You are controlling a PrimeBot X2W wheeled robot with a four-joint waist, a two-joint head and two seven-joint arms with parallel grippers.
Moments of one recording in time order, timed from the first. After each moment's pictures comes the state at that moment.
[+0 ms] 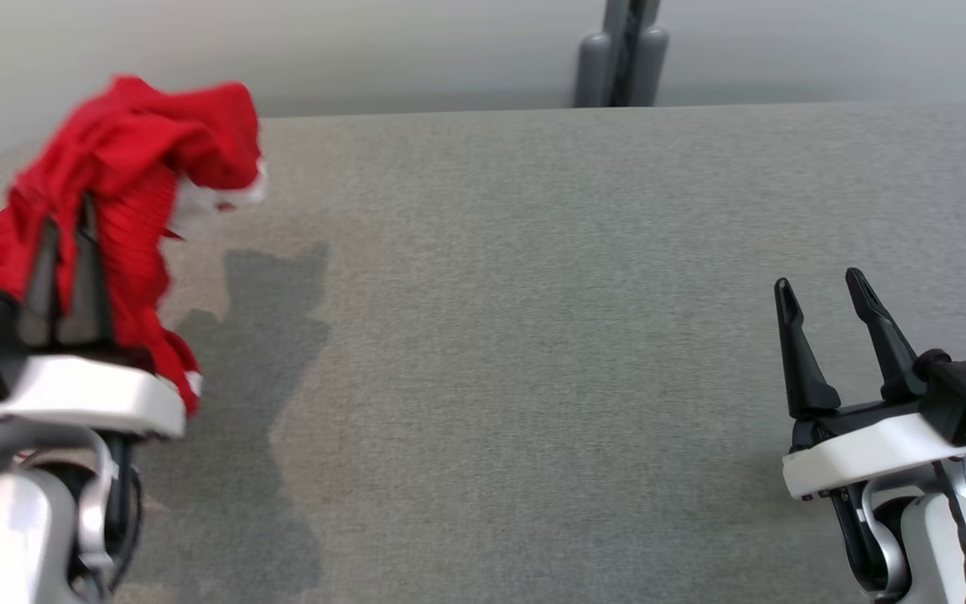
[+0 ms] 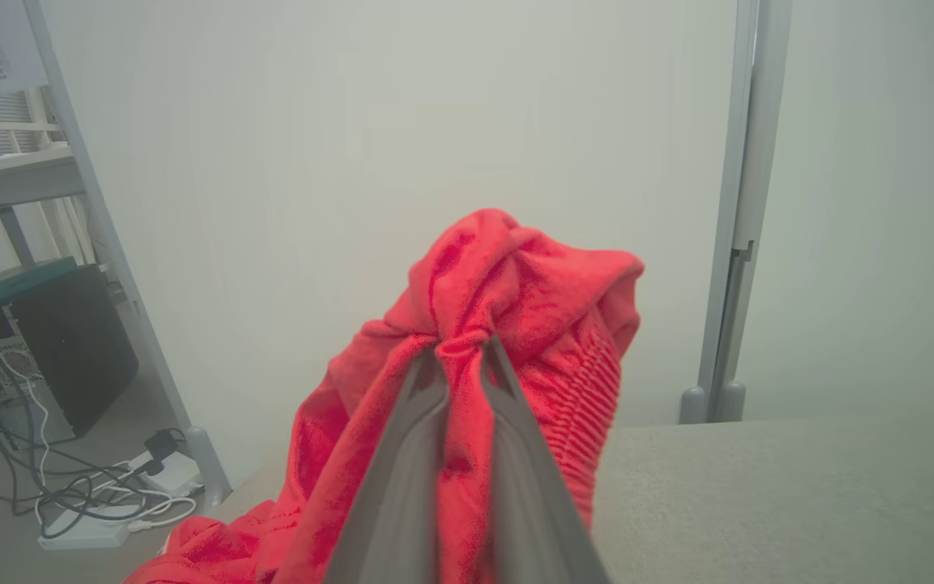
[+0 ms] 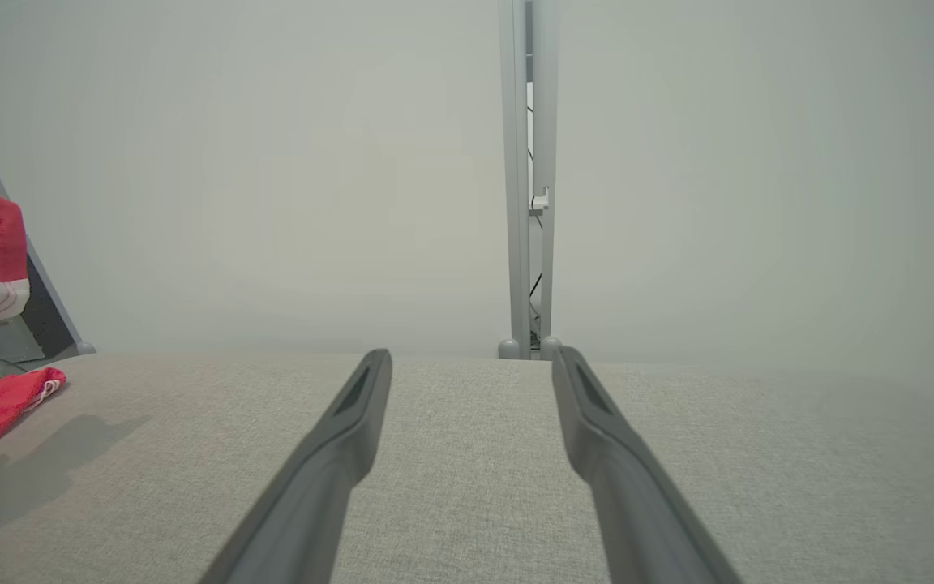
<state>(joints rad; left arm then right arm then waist) -0.28 0.37 -0.11 -0.11 -0.33 0.26 0.02 -0.22 -0.06 0.04 0.13 0.17 0.13 -0.16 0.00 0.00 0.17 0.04</state>
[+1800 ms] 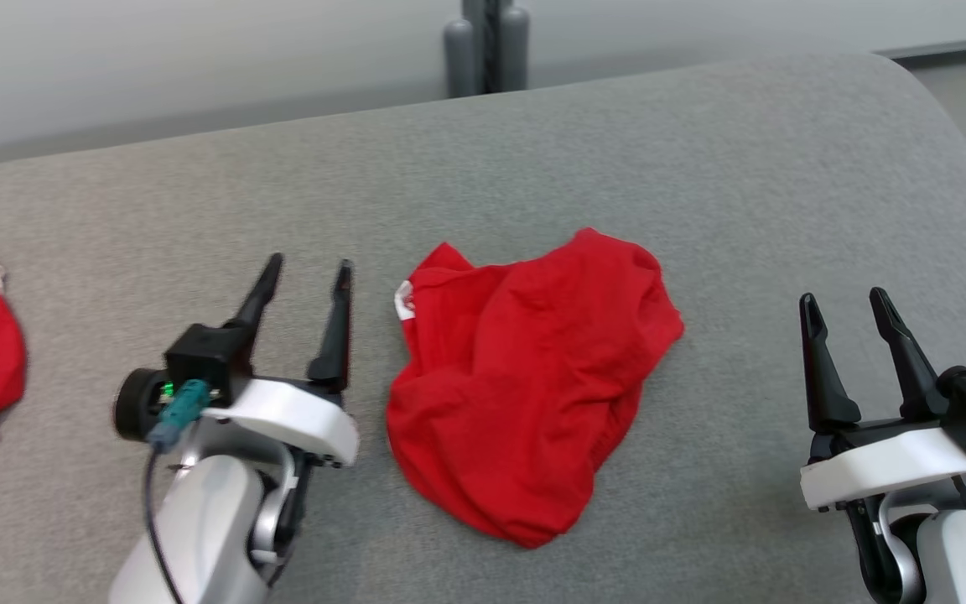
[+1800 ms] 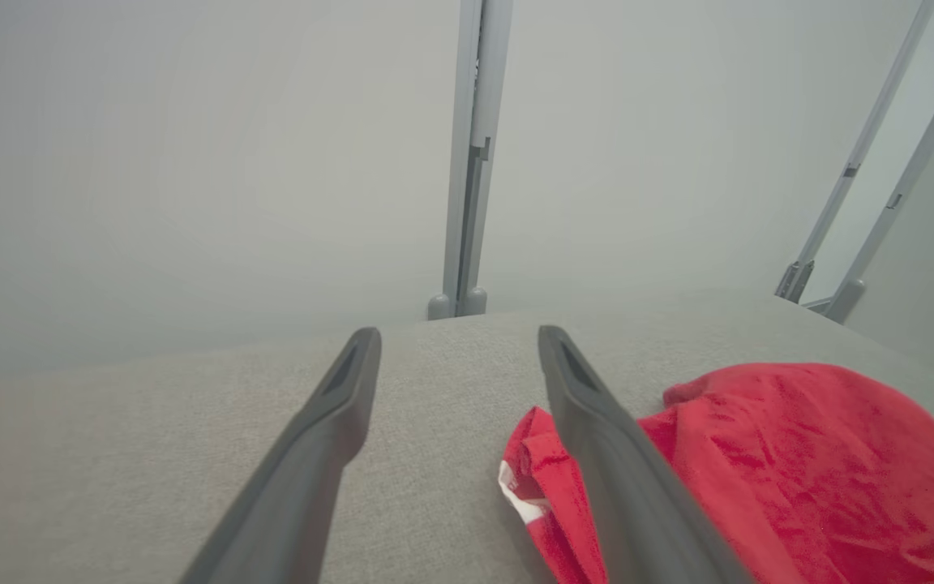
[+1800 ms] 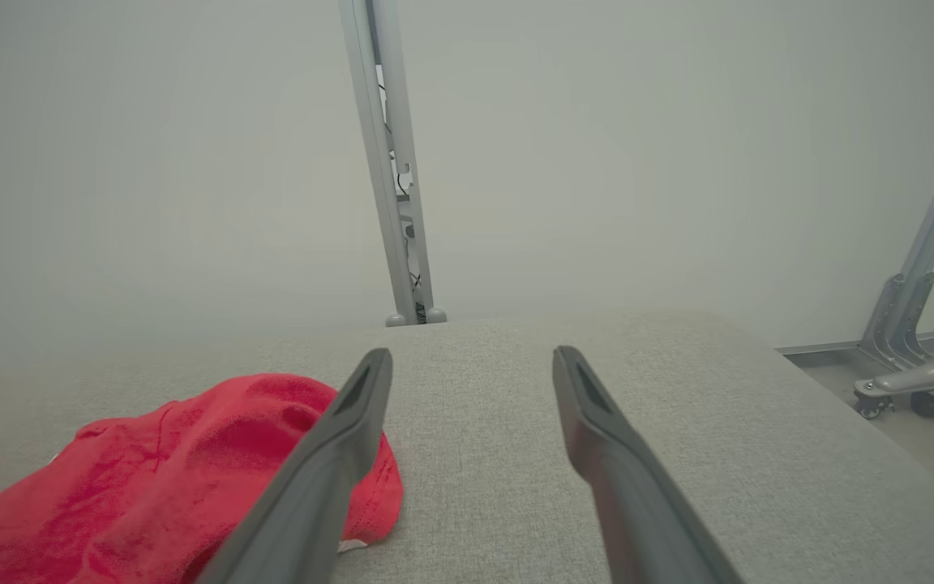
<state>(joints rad) -0.38 0.16 -0.38 0.31 -0.41 0.14 -0.21 -0.18 -0.05 -0.01 0.13 0.18 0.13 -0.16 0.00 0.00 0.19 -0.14</state>
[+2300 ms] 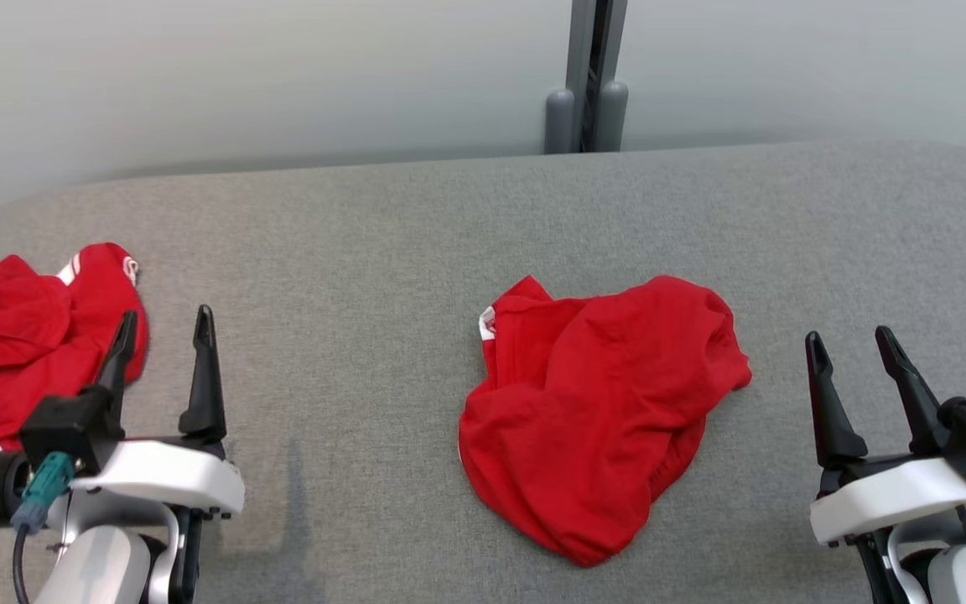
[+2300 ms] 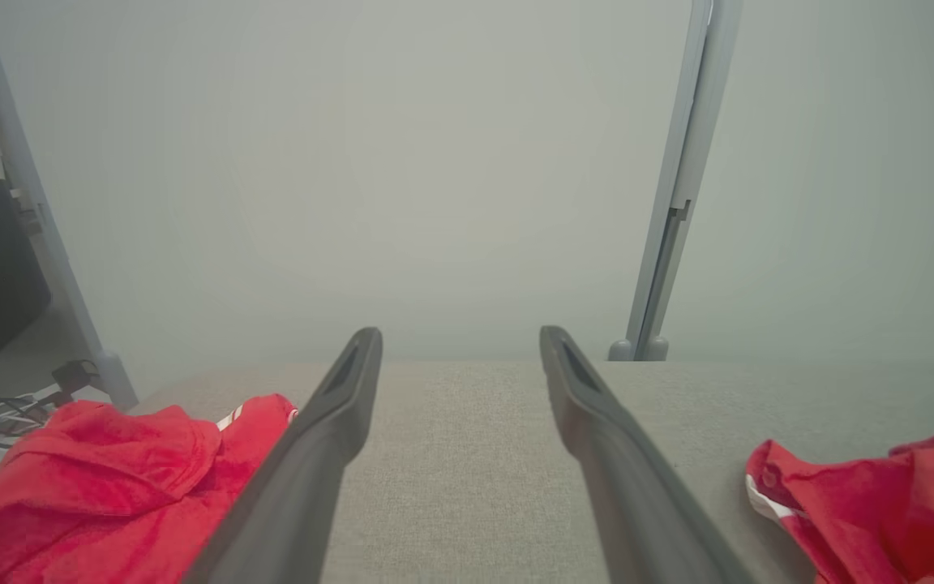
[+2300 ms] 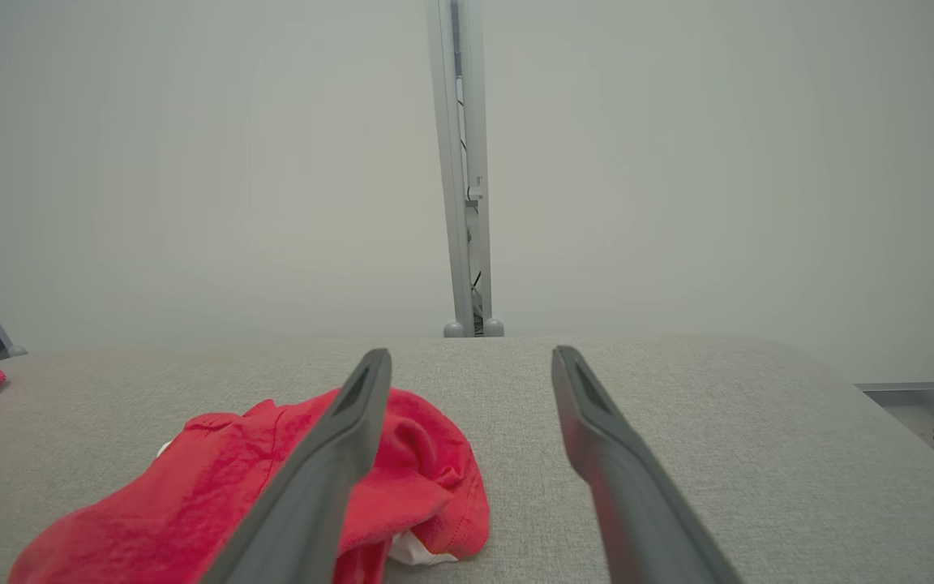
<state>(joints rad) -0.21 0.30 -0.25 0.17 -0.46 0.21 -0.21 -0.11 -0.05 -0.04 0.10 0.15 0.13 -0.11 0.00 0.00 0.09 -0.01</state>
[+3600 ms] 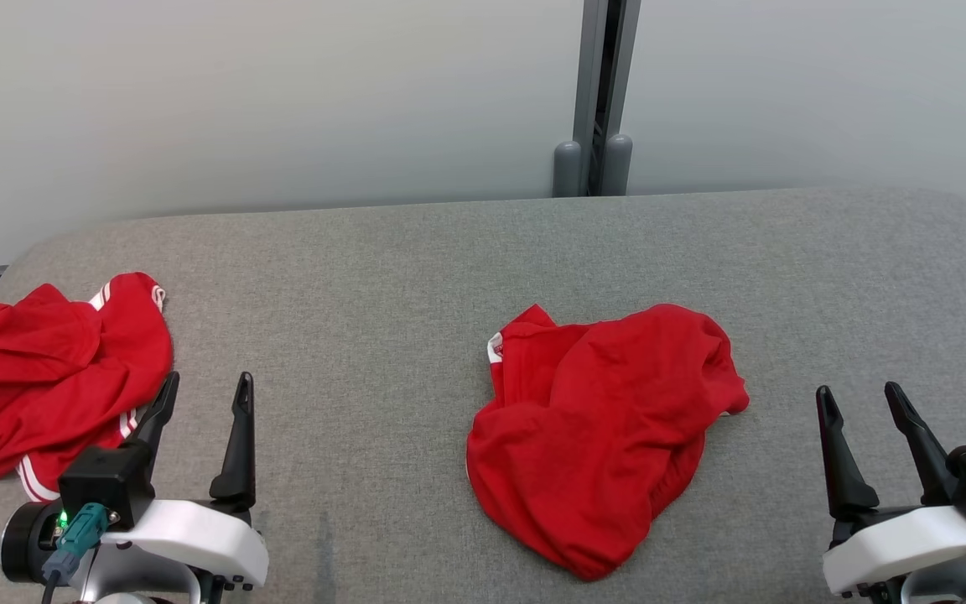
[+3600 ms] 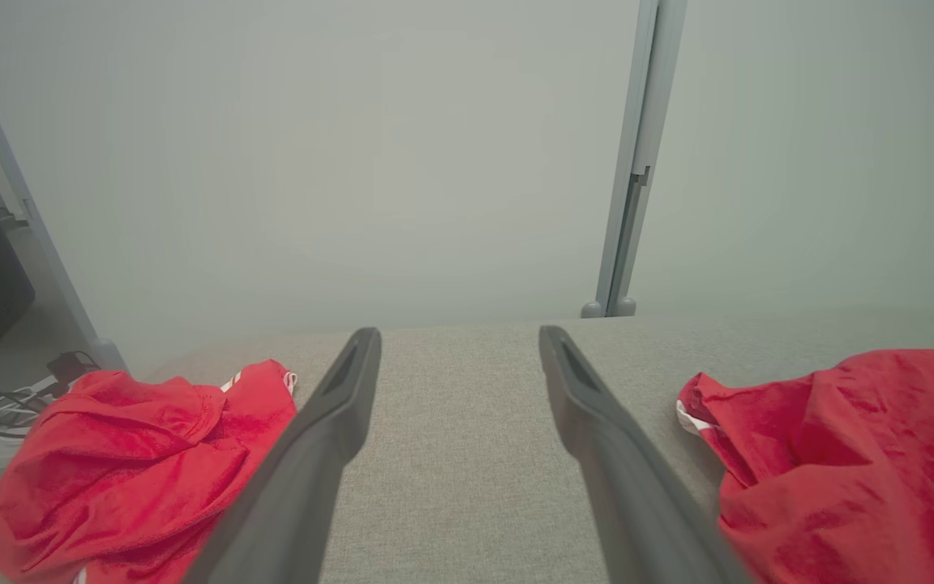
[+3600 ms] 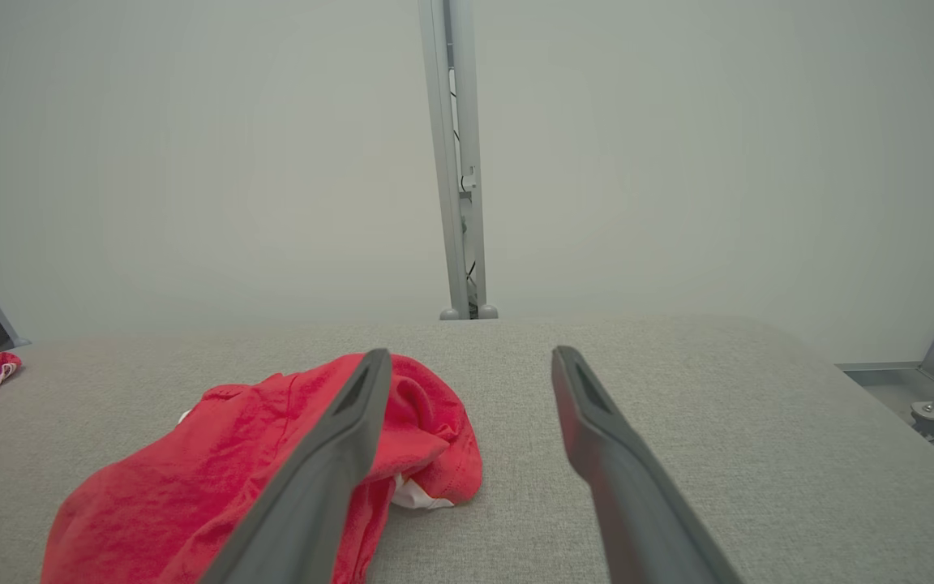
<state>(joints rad) -0.04 0.36 -0.30 -0.04 -0.45 0.27 -0.08 0.00 -0.05 -0.06 0.06 0.16 0.13 -0.08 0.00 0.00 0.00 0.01</state>
